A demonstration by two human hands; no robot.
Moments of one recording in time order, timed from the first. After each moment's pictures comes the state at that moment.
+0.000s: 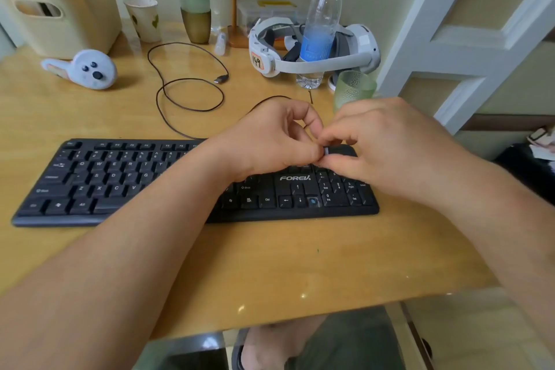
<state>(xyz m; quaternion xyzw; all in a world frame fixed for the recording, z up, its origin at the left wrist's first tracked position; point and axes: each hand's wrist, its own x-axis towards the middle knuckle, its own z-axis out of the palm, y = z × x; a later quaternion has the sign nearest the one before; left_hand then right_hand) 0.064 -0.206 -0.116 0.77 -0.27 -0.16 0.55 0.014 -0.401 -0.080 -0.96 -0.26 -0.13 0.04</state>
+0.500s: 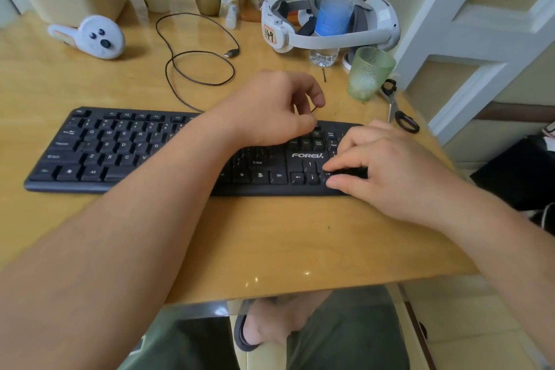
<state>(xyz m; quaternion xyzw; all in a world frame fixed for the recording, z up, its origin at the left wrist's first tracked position) 0.082 -0.193 -0.127 0.89 -0.28 0.00 0.37 -0.012 -0.400 -0.123 -0.97 -0.20 -0.02 0.12</state>
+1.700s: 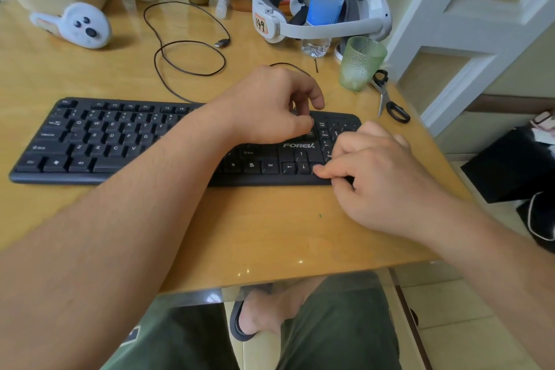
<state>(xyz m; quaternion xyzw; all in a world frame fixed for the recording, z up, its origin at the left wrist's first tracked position) 0.077 -0.200 -0.131 0.89 -0.32 0.01 0.33 -0.038 -0.394 -0.140 -0.97 -0.19 -0.08 0.09</state>
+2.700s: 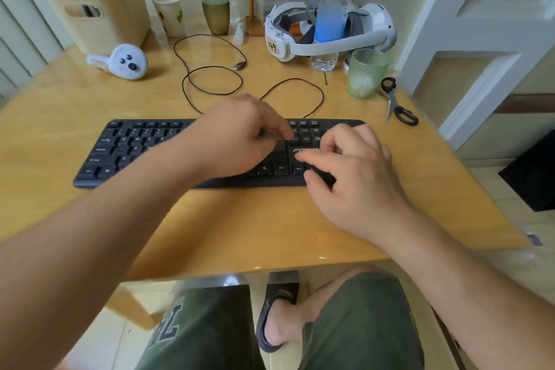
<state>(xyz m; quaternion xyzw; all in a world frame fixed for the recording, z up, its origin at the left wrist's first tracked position) 0.030 -0.148 -0.125 0.92 -0.33 0.06 0.19 -0.044 -0.365 -0.171 -0.94 -0.17 -0.24 0.18</state>
